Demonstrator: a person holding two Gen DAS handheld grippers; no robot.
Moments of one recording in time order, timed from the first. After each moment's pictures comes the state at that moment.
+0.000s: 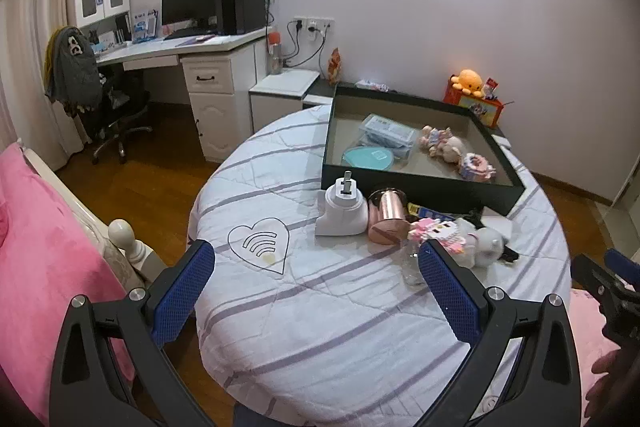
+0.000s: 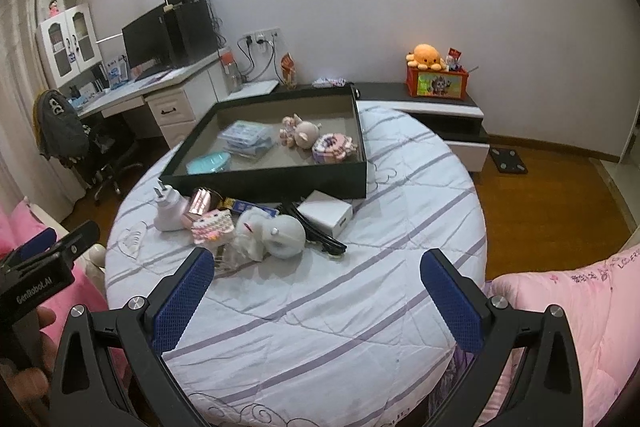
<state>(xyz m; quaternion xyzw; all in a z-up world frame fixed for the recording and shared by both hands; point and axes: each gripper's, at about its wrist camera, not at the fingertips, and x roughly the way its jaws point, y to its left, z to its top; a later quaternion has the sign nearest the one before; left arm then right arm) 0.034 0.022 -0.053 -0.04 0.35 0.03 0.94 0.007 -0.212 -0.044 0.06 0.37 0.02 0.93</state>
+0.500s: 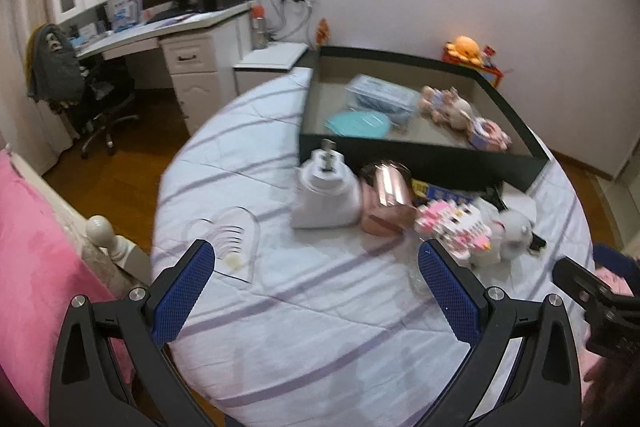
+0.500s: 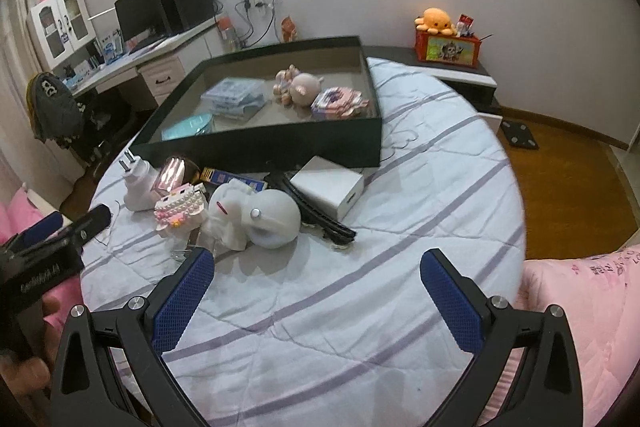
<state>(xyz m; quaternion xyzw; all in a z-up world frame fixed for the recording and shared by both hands) 0.076 0.002 -0.097 -0.02 0.39 0.00 0.92 0.053 -0.208 -0.093 0.06 0.42 0.04 0.90</state>
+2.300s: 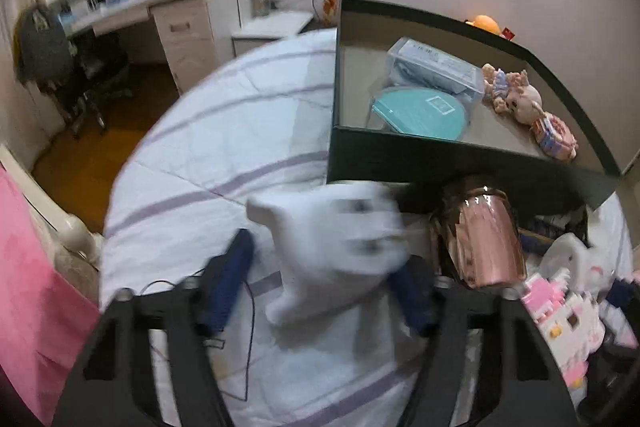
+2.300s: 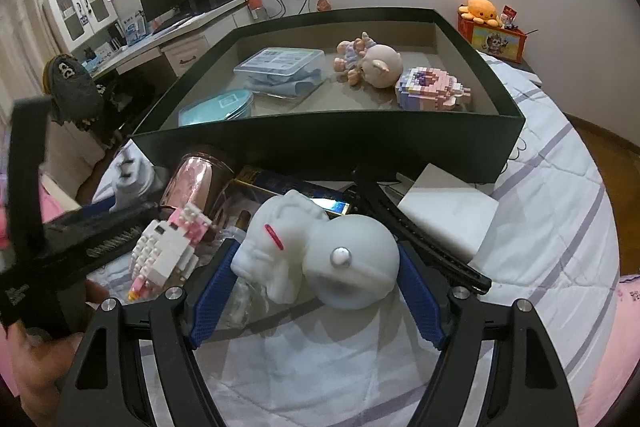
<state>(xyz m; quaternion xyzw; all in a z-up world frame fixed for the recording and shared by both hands) 0.161 0.027 -0.151 -0.03 0.43 0.01 0.90 0.109 -0.154 -0.131 0.06 0.44 0.09 0.89</state>
